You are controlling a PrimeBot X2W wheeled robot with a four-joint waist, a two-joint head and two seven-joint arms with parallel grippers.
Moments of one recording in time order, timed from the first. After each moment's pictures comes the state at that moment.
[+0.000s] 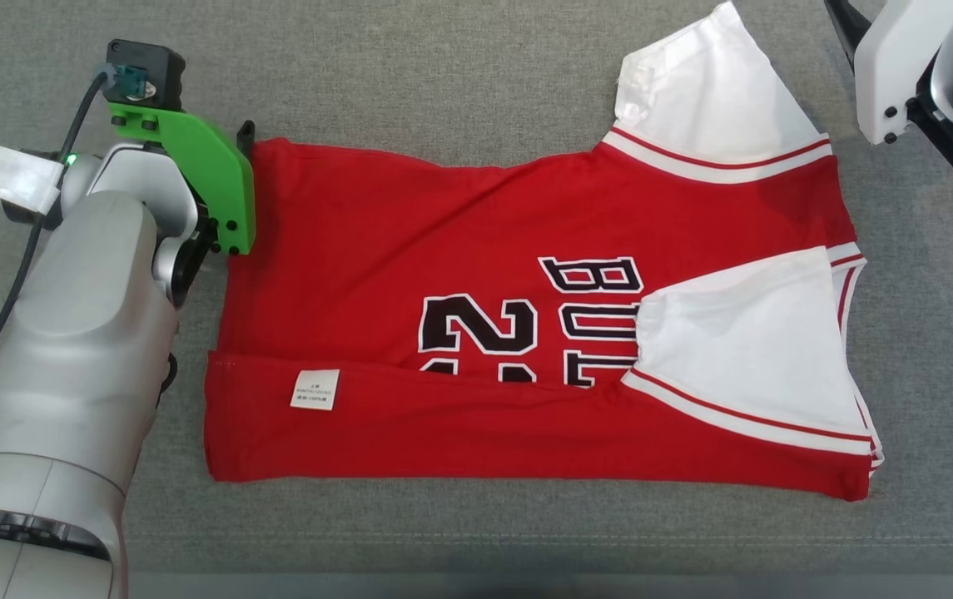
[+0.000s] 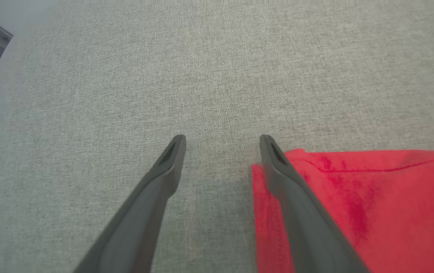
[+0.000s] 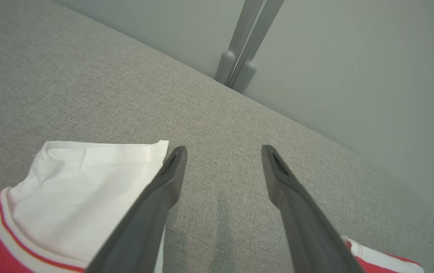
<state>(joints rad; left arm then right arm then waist) -1.04 0.20 -0.48 1.01 -0.45 -0.08 0.21 -1.05 -0.49 0.44 0.55 0.32 0.13 0.35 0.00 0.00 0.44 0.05</state>
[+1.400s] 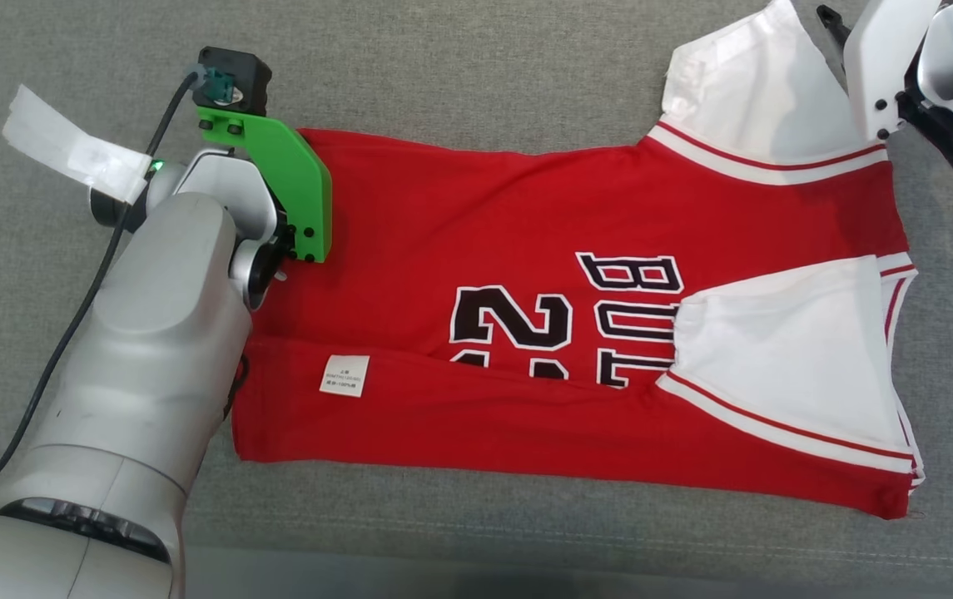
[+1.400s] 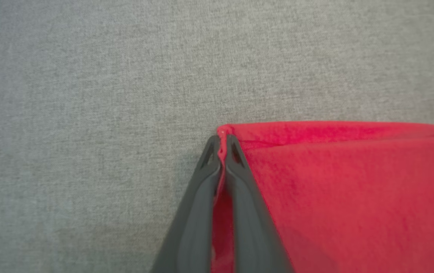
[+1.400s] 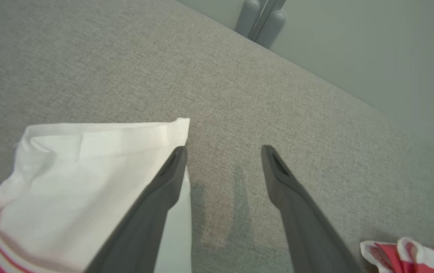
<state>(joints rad) -1.05 0.11 -0.55 1.01 -0.51 -0.07 0.29 -1.14 -0.45 0.50 0.73 0.37 0.13 0.45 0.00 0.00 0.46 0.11</state>
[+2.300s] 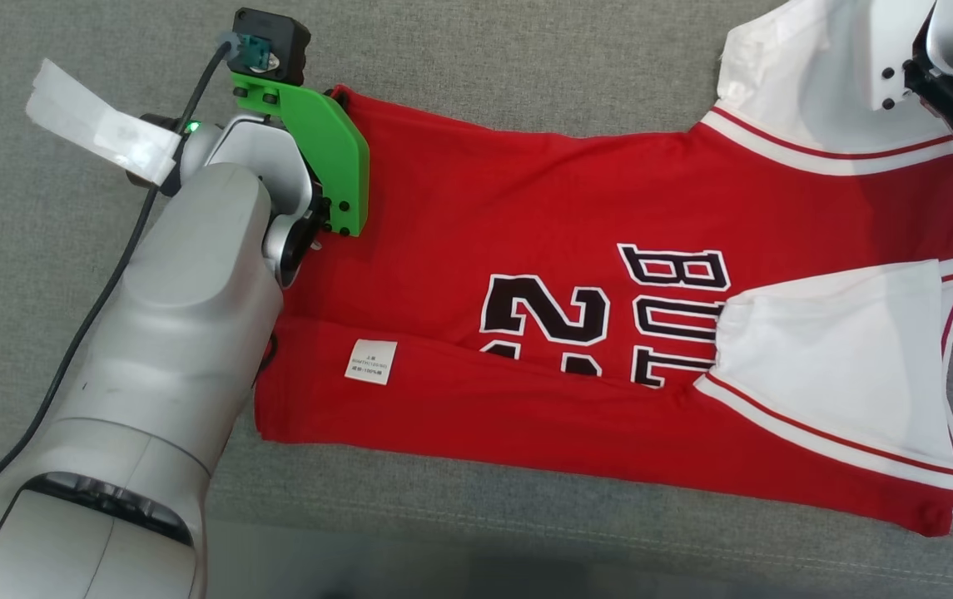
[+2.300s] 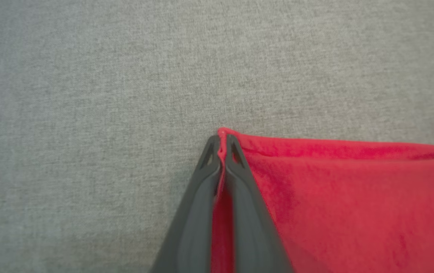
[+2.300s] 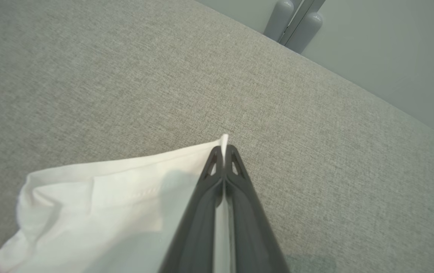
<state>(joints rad) -1.11 0.06 -0.59 1.03 -0.54 -0.08 0.21 -1.24 -0.45 0.61 0.85 0.47 0.13 0.38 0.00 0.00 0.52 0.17</state>
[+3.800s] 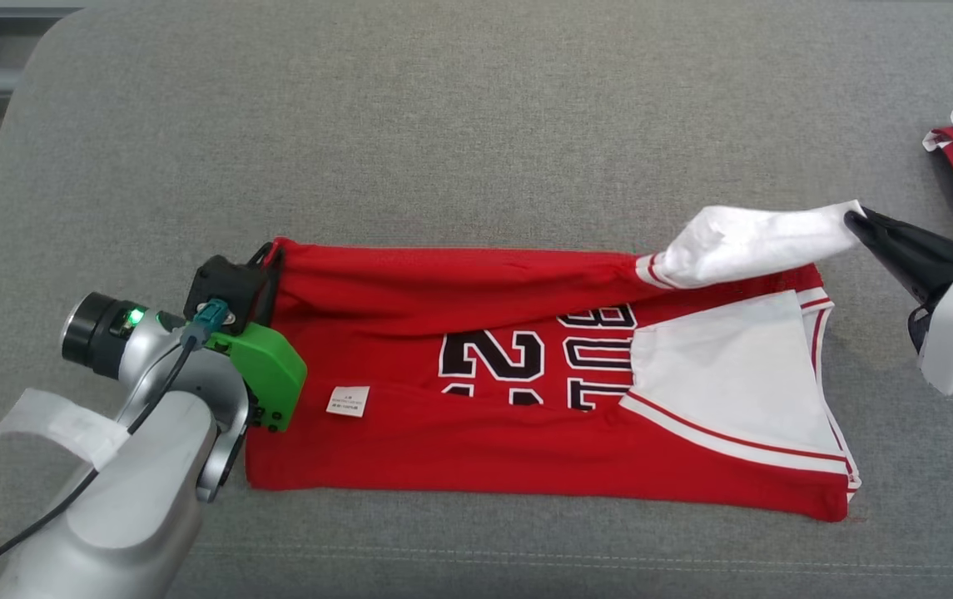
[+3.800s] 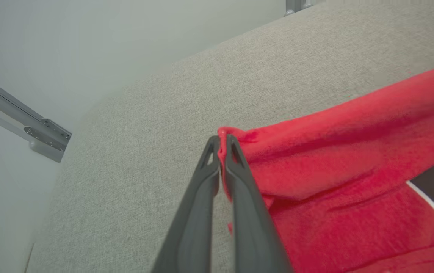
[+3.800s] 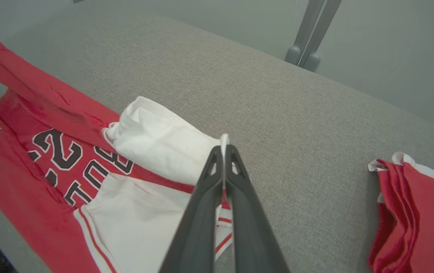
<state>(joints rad) -0.63 0.38 -0.71 0.50 -0.41 0.11 -0.03 -0.52 -0.90 0.55 0.03 0.86 0.13 0.21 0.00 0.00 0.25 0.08</state>
